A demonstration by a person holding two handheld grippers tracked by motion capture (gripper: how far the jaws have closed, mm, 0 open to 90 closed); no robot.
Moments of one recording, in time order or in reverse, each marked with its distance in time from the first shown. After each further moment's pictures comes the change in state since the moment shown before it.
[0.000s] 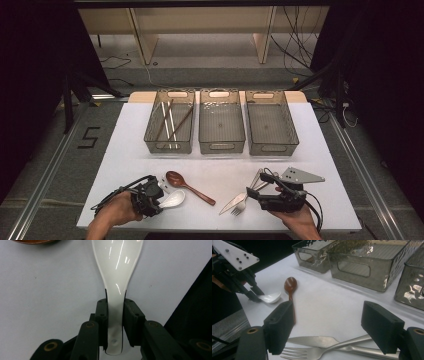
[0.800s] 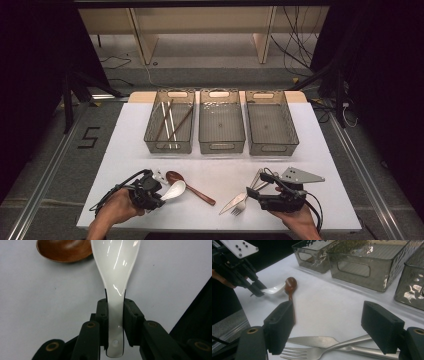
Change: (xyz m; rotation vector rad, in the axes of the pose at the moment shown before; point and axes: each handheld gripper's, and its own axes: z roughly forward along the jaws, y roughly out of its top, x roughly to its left) left arm 0.009 0.001 -0.012 -0.141 0.007 -0.108; right arm 0.000 0.000 0.000 0.000 0.000 0.001
